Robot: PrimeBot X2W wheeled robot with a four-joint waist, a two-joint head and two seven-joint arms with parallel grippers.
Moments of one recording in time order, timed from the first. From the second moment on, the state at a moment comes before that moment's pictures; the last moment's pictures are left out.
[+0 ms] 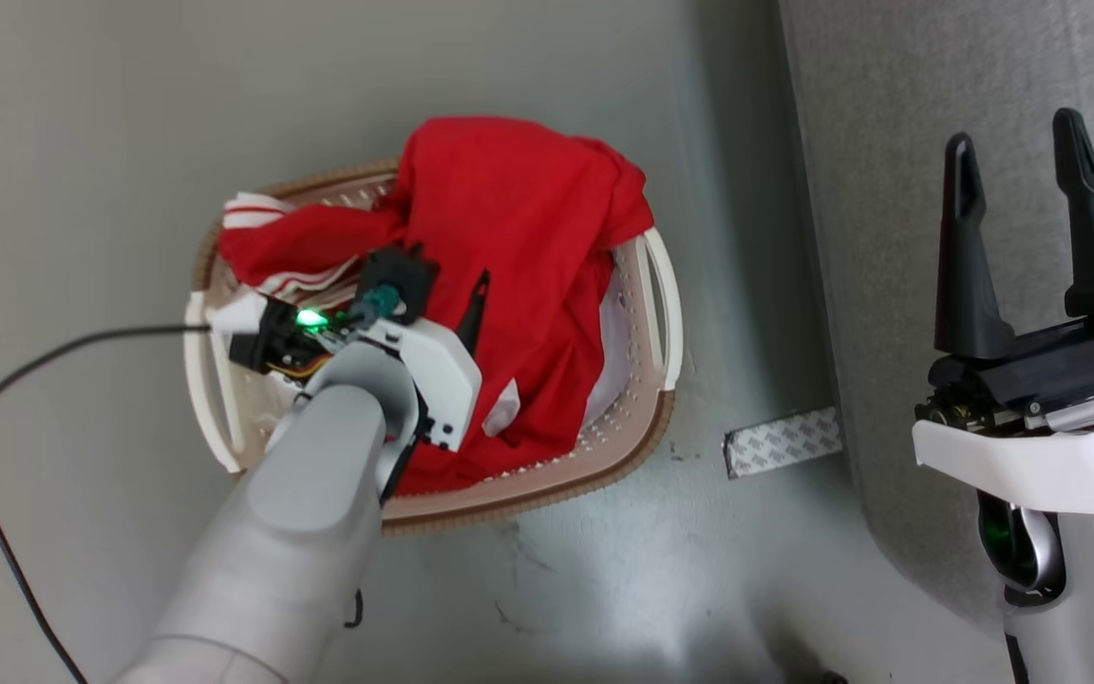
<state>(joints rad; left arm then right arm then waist) -0.91 0.05 -0.44 0.97 -0.07 -0.02 -0.15 -0.47 -0.05 0.10 -0.07 0.23 0.13 -0.26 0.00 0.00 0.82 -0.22</state>
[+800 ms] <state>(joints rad) -1.05 0.05 -0.57 1.23 -0.13 0.00 -0.10 -0.47 -0.05 0.11 -0.09 0.19 0.13 -0.26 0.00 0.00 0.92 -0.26</state>
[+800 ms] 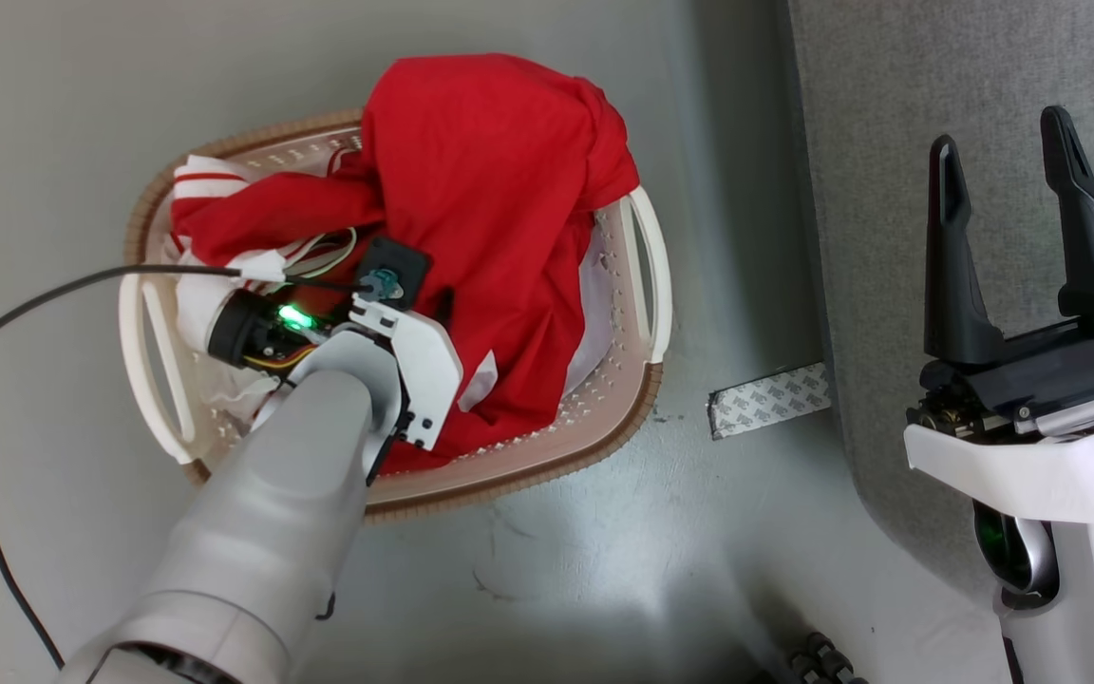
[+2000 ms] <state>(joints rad) -0.64 0.05 -0.68 0.86 -0.52 -0.06 -0.26 -0.17 -0.05 0.07 0.07 0.17 0.13 -0.26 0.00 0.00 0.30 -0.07</state>
